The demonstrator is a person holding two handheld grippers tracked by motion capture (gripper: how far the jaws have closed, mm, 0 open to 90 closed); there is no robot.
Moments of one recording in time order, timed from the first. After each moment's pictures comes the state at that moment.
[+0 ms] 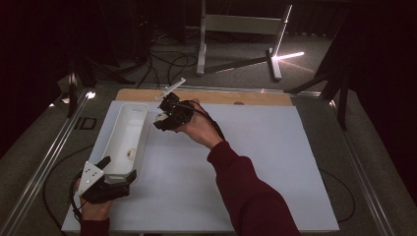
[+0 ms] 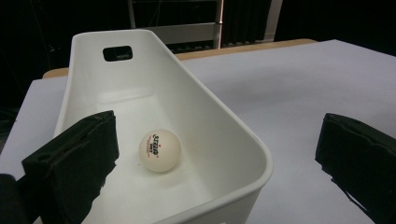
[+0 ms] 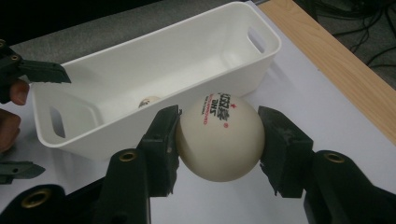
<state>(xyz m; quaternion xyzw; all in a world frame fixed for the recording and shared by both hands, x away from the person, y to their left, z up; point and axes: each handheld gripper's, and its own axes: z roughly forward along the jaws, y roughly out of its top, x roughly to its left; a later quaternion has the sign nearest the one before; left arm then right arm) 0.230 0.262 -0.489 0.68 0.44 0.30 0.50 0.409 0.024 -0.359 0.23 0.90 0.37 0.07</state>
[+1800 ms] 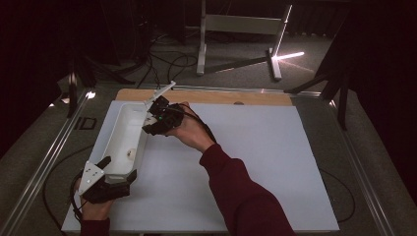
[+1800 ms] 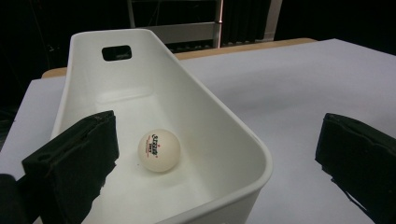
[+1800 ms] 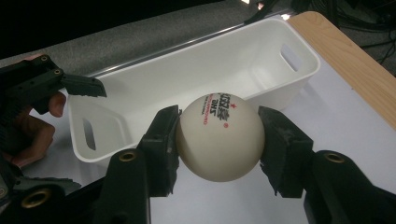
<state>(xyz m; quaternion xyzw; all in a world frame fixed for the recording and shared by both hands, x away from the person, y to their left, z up) 0.230 0.261 -0.490 0.68 0.44 0.30 0.50 0.397 0.046 -0.359 0.20 0.90 0.38 0.05</state>
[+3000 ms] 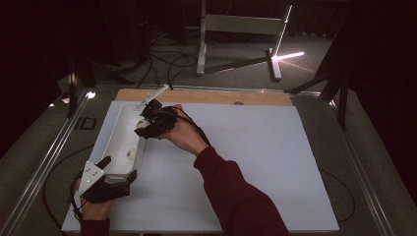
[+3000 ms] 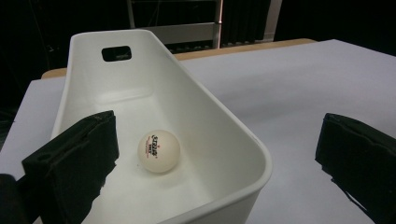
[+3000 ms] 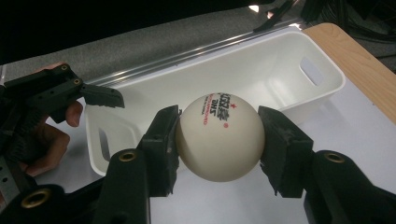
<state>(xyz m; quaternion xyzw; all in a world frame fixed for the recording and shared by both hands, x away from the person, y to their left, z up) 0.230 0.261 -0.490 0.68 0.44 0.30 0.50 0.388 0.062 -0.361 0.19 0.90 0.40 0.05</state>
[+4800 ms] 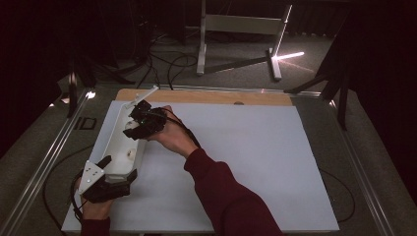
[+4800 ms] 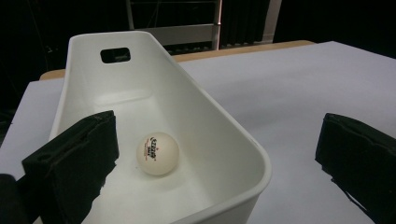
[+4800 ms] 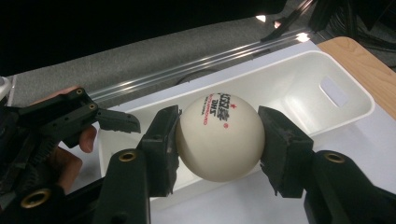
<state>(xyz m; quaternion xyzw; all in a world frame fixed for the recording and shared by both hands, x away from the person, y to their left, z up) 0.231 0.261 -0.489 0.68 0.44 0.30 0.50 0.383 0.087 -0.362 0.19 0.89 0.42 0.04</state>
